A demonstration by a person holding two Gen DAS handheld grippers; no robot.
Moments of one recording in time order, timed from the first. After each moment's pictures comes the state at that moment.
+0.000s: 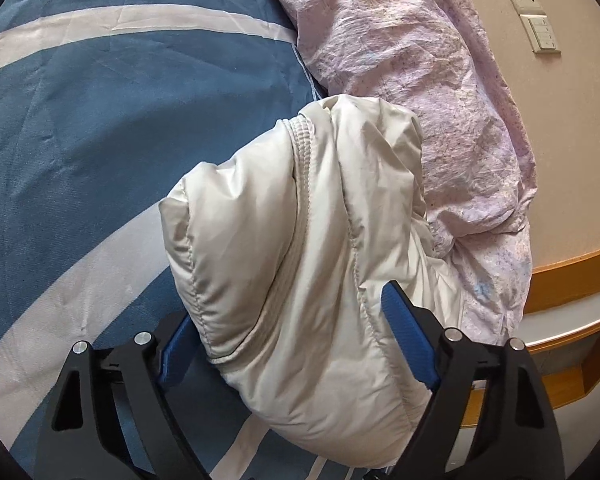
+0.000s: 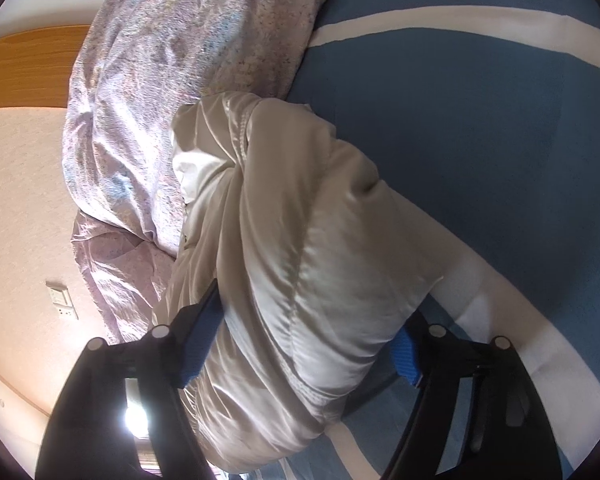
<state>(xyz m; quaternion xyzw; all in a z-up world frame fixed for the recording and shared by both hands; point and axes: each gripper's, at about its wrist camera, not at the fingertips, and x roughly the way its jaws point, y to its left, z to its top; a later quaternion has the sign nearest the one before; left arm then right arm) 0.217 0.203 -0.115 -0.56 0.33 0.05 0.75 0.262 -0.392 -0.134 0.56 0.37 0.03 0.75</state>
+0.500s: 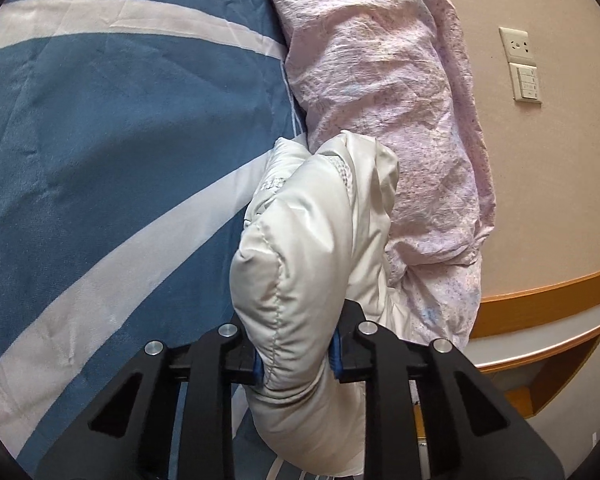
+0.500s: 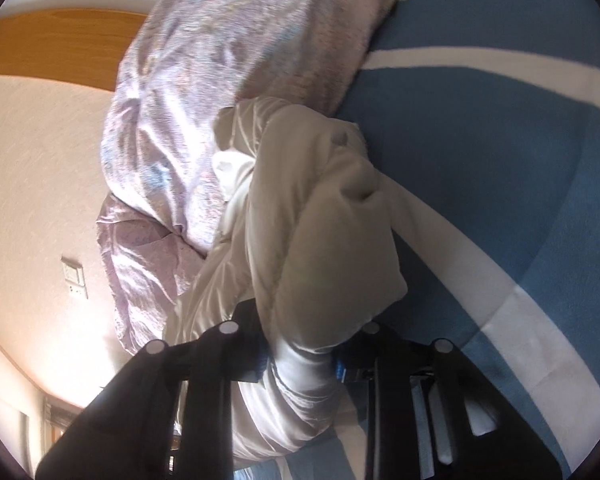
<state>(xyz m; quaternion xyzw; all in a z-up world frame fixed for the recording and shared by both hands) 0.211 0.225 -0.117 -0.62 0.27 0.00 0.73 0.250 -0.388 -0.105 0.52 0.32 0.07 0.79</state>
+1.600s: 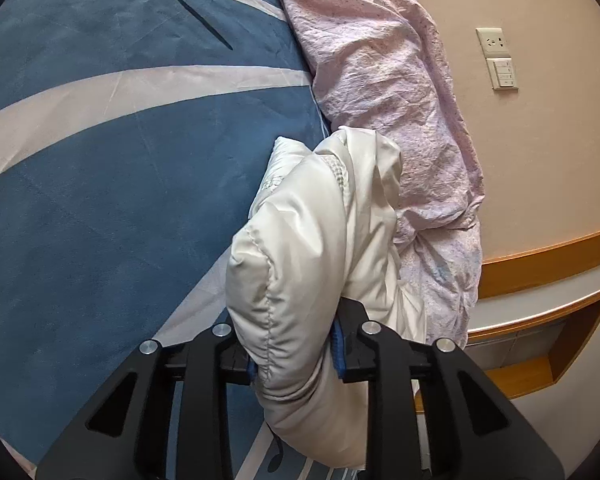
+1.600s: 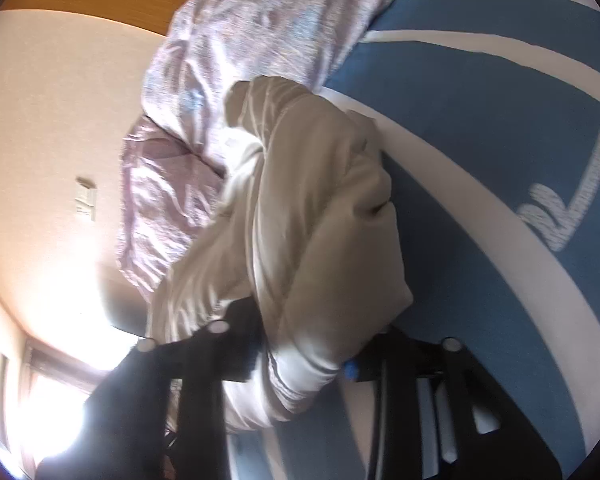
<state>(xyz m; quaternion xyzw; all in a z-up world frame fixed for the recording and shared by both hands) 0.086 0.258 -0.100 -0.58 0.31 0.01 0.75 0.128 -0.383 -0.106 0.45 0.38 0.10 0.80</state>
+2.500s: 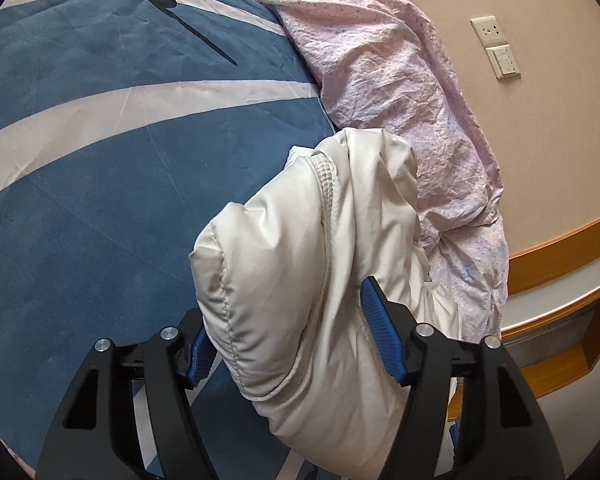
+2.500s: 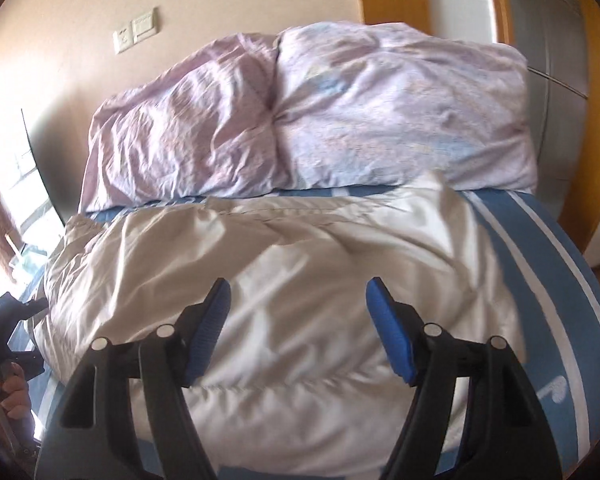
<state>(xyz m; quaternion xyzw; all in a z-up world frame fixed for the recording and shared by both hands) 0.083 0.247 -0.102 -0.53 0.30 0.05 0.79 0.153 -0.216 -0.006 0.03 0.32 0.11 0.94</state>
